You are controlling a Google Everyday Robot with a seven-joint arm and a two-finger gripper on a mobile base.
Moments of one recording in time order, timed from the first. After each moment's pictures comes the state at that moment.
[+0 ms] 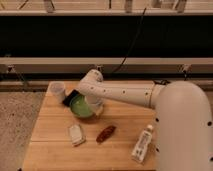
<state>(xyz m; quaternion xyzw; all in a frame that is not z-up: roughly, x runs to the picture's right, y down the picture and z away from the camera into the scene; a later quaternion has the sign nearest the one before) -0.044 0.139 0.841 -0.31 -0.11 -0.36 0.87</state>
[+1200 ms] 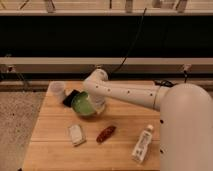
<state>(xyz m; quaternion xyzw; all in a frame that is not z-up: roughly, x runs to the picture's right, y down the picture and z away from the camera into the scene) -0.030 0.134 0.845 -0.30 -0.13 -0.35 0.88</state>
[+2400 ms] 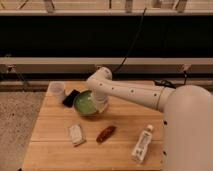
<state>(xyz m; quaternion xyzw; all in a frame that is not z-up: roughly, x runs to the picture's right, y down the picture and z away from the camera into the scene) -0.022 0.127 0.844 -0.30 -0.15 -0.35 0.88</state>
